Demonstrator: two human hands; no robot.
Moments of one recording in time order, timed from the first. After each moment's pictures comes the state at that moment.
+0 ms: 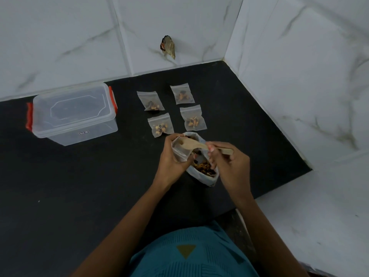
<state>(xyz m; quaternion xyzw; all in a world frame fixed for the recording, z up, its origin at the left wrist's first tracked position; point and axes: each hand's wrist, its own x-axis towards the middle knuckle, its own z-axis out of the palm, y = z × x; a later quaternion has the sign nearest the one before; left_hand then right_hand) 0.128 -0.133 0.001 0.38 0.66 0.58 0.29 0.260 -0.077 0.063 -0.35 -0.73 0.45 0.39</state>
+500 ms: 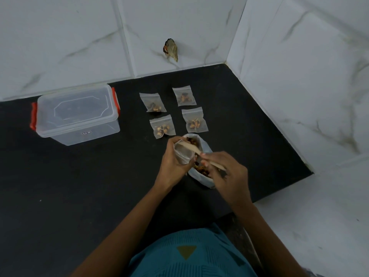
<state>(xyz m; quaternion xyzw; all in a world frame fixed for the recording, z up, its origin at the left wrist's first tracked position) 0.130 -0.134 0.002 0.38 0.66 0.58 0.29 0.264 -0.078 0.045 -0.20 -0.84 0.33 0.39</state>
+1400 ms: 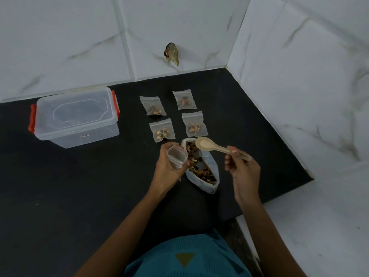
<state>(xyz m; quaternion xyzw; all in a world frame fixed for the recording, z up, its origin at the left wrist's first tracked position) 0.122 -0.139 -0.003 0.32 0.68 0.58 0.31 0.267 -0.052 0.049 -0.49 -0.44 0.63 0.41</state>
